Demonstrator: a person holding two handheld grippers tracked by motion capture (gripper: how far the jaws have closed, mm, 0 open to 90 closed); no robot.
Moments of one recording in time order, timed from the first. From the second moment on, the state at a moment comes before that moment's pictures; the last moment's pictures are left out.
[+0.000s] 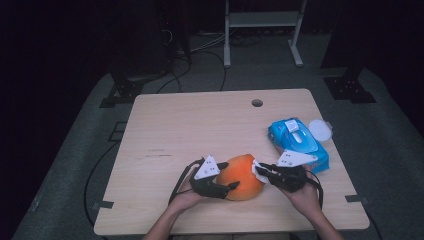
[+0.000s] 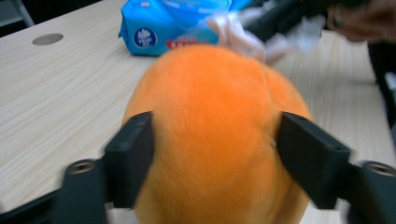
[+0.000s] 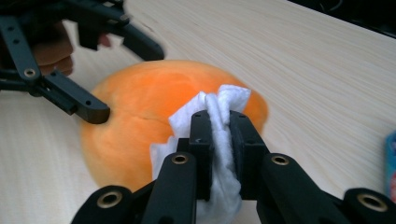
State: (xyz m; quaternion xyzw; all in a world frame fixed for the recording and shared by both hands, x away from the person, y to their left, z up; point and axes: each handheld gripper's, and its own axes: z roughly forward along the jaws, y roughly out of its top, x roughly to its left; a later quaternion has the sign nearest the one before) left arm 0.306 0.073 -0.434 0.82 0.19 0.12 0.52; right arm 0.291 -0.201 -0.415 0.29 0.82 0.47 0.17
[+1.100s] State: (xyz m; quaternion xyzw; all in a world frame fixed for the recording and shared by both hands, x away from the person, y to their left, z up) left arm 0.292 0.062 -0.439 0.84 0.14 0.14 0.50; right arm 0.299 -0.213 -0.415 0.32 0.80 0.48 0.14
